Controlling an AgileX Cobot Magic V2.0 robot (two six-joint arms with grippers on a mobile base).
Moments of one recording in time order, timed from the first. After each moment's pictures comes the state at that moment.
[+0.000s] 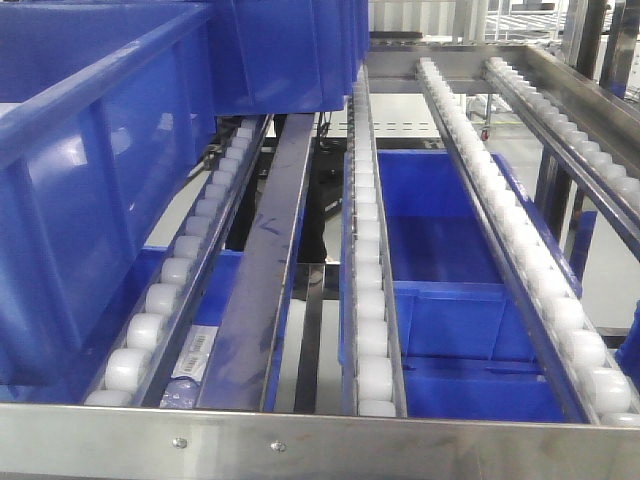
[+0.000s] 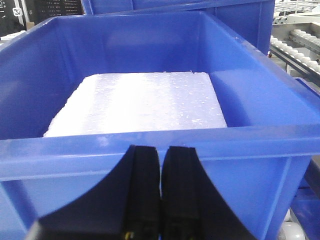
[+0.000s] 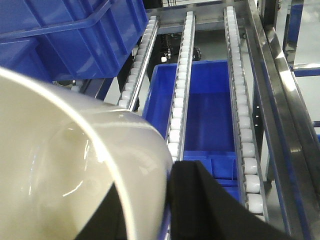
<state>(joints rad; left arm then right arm) -0.16 -0.01 0.01 -0.07 0.08 0.10 0.15 0.34 -0.65 0.00 0.56 0.22</state>
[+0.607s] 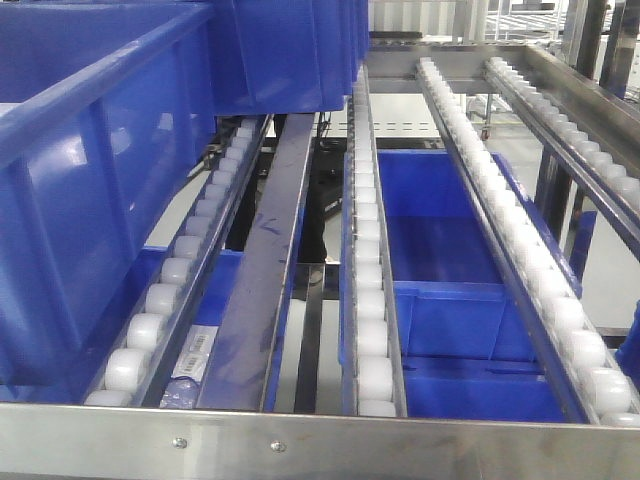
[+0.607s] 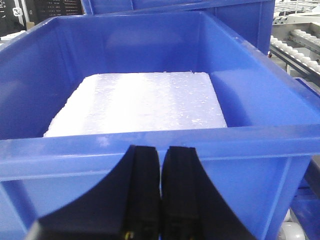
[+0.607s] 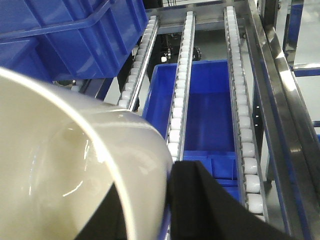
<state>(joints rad) -0.16 -0.01 0.01 -0.07 0.08 0.10 0.15 0.34 -0.65 0.00 0.56 0.22</state>
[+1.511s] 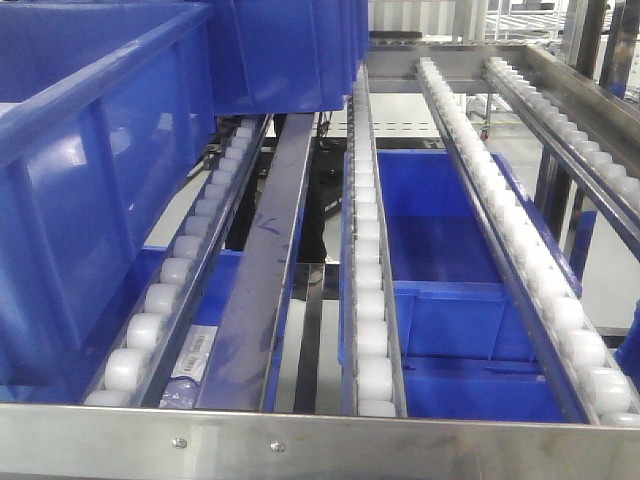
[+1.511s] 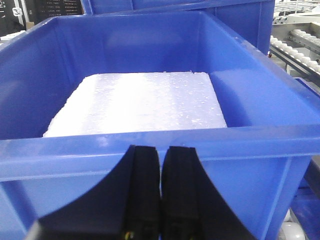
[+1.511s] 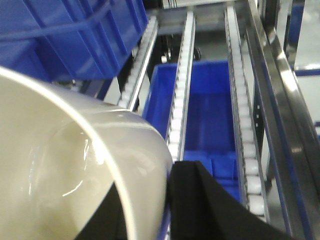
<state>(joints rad) -0.16 -0.01 0.01 -0.07 0.08 0.10 0.15 0.40 -0.65 0.00 0.54 0.22</state>
